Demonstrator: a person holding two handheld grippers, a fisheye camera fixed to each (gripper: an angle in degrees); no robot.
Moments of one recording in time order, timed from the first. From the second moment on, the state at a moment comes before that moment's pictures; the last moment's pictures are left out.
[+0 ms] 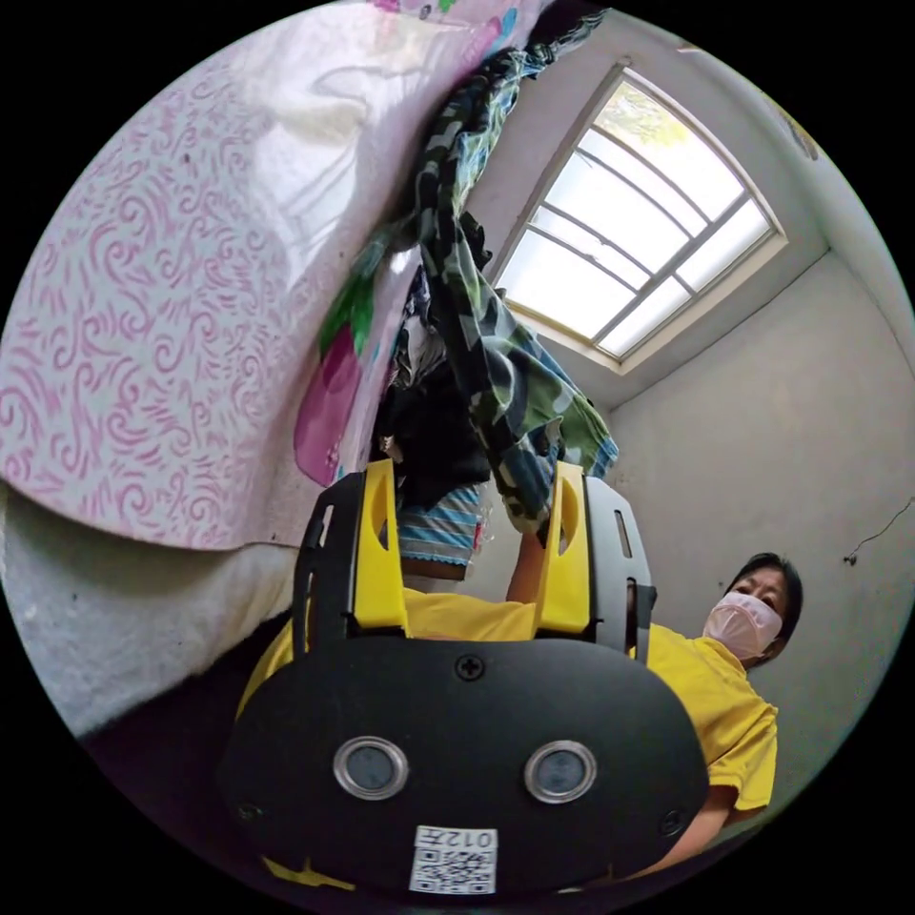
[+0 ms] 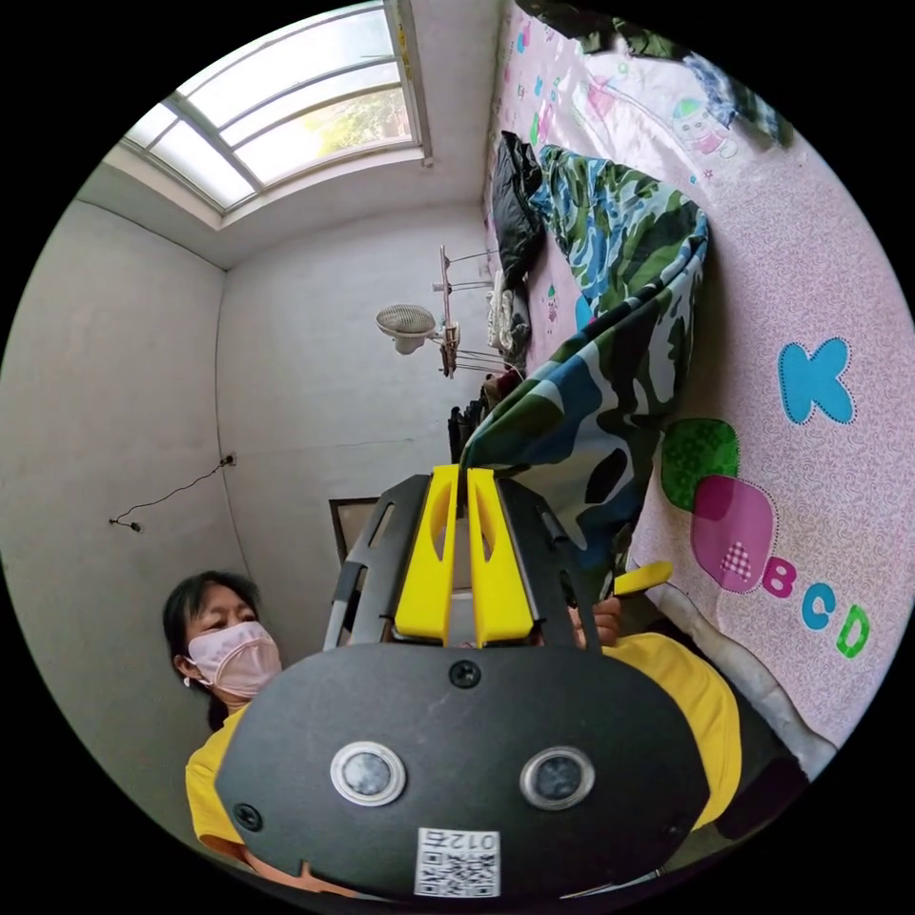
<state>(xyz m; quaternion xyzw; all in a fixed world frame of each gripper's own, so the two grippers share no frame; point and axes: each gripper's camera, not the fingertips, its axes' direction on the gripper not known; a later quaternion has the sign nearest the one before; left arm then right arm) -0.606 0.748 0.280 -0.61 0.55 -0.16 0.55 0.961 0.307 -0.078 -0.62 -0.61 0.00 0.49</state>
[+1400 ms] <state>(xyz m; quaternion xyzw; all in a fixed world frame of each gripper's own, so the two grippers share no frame) -0.452 0.497 0.300 -0.65 0.49 -0.09 0.57 0.829 0.249 -0.061 -0.59 -0.59 0.00 0.55</state>
